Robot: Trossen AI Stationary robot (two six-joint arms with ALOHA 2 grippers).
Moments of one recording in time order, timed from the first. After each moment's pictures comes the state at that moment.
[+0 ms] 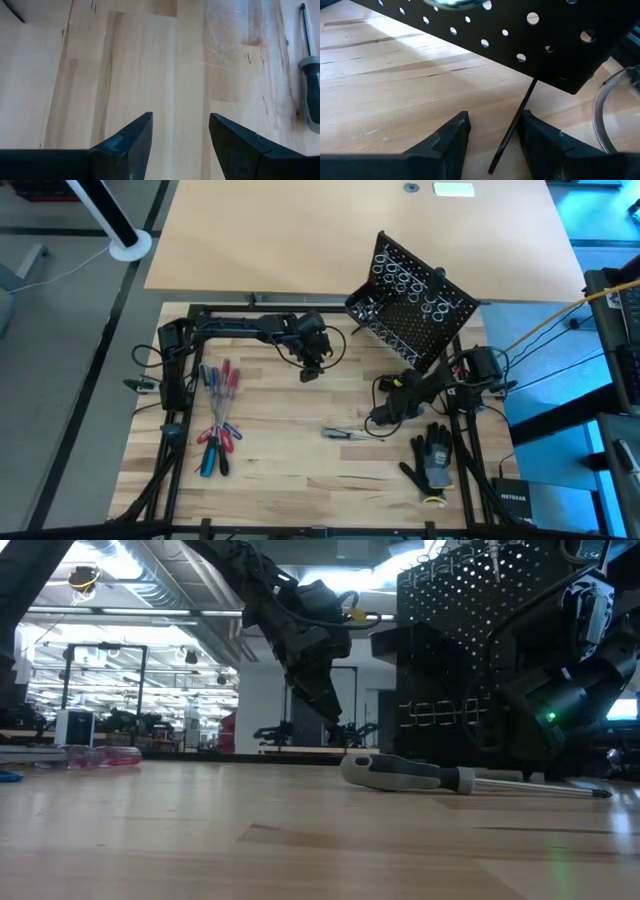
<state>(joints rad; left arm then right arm) 0.35 1.92 1.40 -0.50 0.29 0.18 0.17 1.89 0.65 -0.86 0.79 2.24</state>
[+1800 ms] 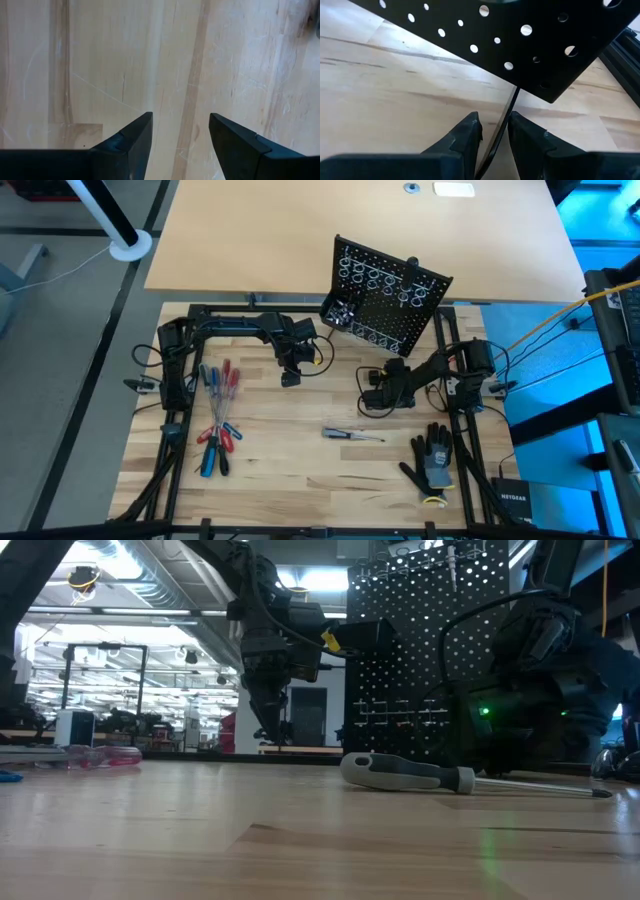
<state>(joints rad) 0.37 1.92 1.40 -0.89 0.28 0.21 -0.01 1.89 0.65 -0.53 1.03 1.58</state>
